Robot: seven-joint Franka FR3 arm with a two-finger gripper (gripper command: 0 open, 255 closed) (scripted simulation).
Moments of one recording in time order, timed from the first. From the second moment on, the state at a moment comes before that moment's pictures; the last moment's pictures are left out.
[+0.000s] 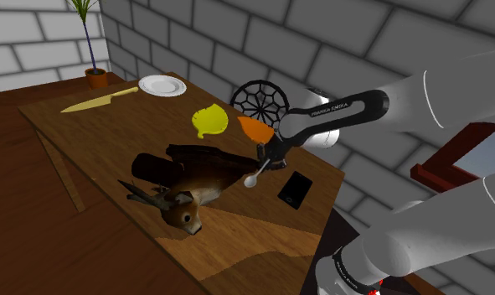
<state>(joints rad) -0.11 -0.24 0.16 -2.70 0.39 2.53 0.96</state>
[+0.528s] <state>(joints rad) -0.12 -0.33 0.16 -2.66 0.35 2.40 1.00</state>
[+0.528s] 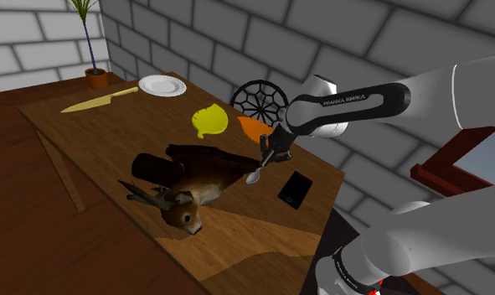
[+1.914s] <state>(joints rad) -0.28 0.20 0.01 -1.98 0.25 2.20 0.81</state>
